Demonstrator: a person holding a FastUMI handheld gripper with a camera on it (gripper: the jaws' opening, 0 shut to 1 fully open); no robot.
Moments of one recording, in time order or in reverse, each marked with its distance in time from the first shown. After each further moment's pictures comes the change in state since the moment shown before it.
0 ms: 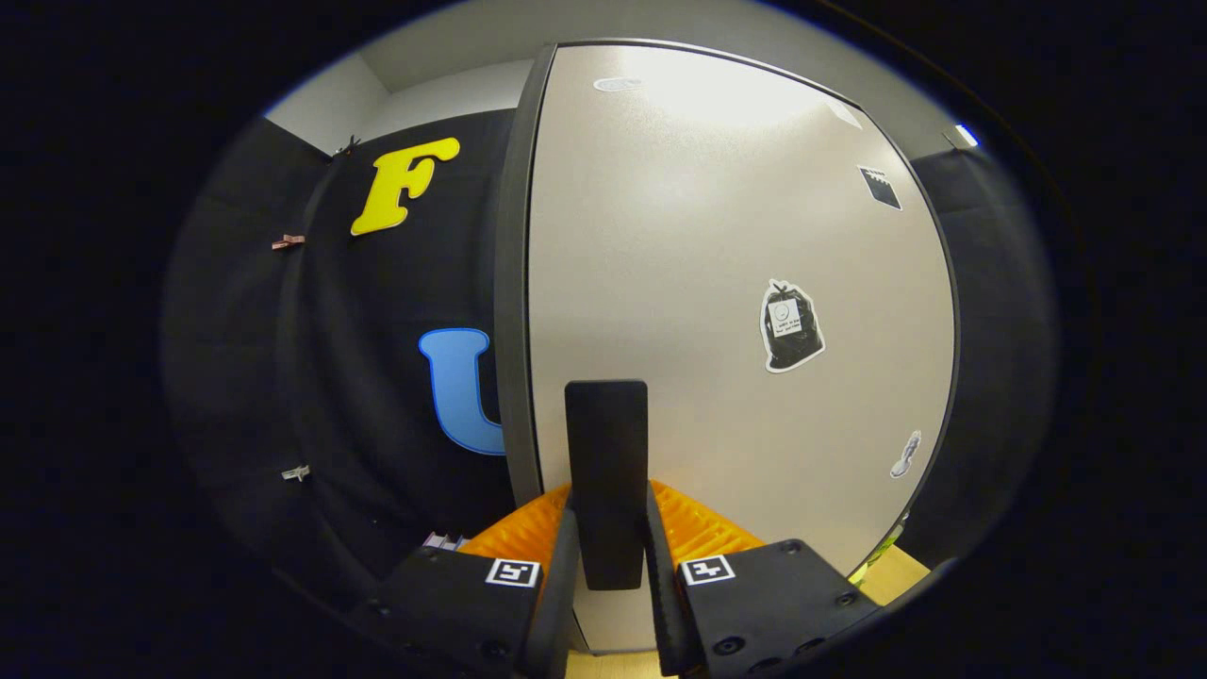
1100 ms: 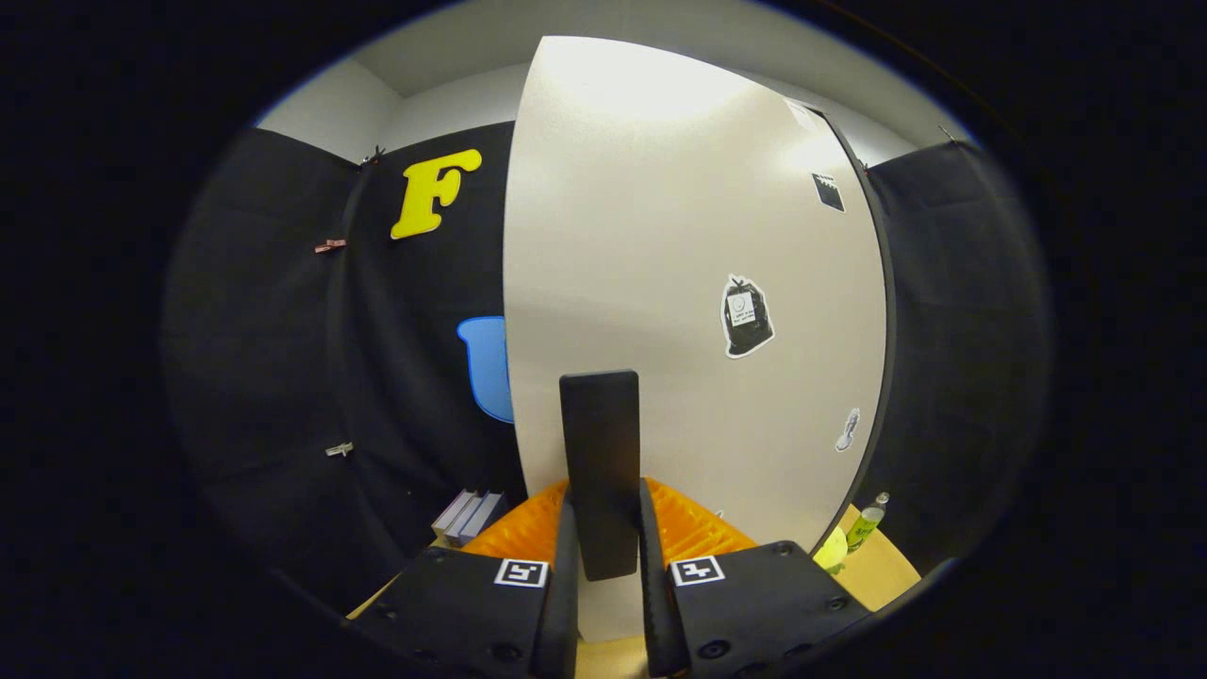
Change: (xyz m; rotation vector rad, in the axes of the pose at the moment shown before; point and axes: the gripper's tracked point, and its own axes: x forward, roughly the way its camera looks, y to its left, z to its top) arm -0.110 -0.033 -0.002 0.023 0.068 0.136
